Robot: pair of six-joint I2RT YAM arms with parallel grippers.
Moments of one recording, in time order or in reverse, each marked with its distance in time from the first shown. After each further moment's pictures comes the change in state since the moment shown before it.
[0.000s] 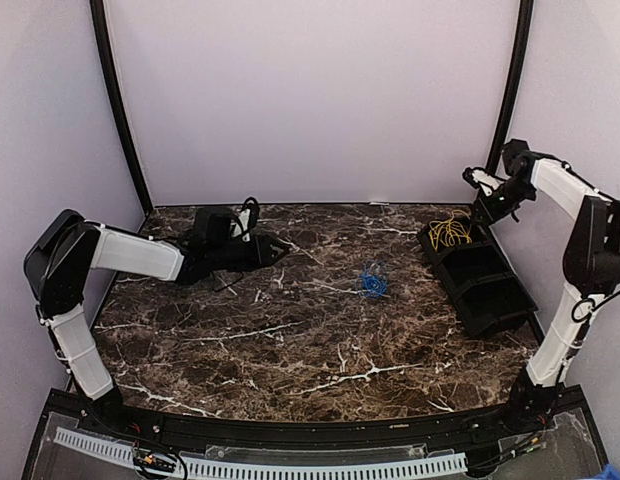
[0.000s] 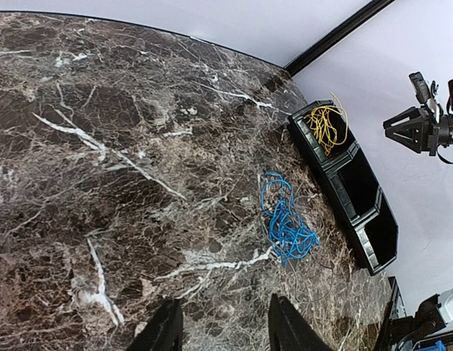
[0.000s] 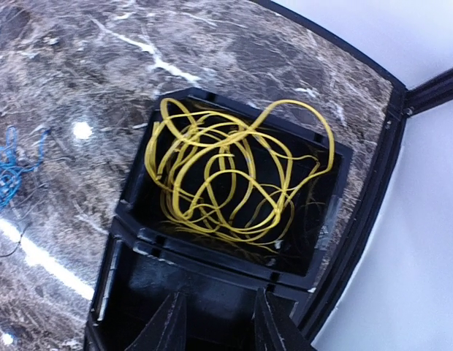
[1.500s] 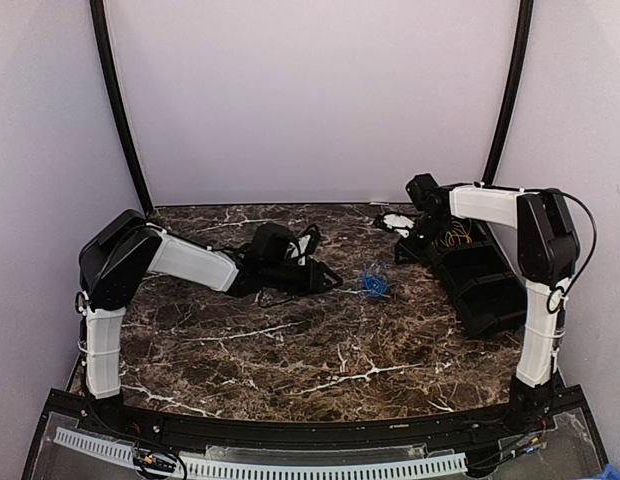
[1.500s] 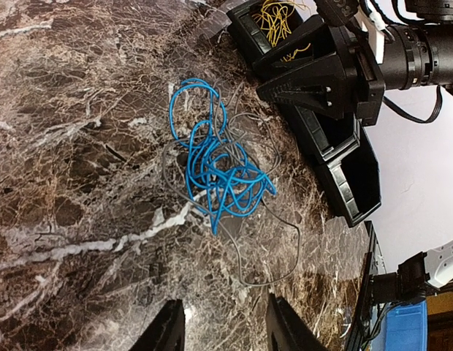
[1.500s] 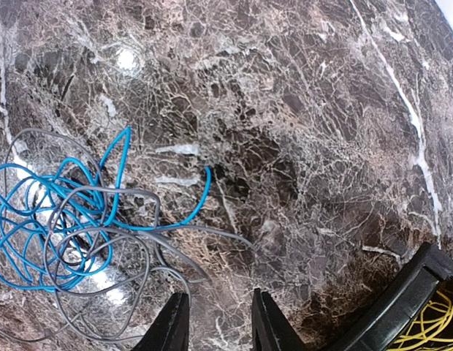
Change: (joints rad) left arm -0.210 0.301 0.261 -0.037 0.104 -0.063; right arm 0.435 0.213 -0.101 0.204 0.073 -0.043
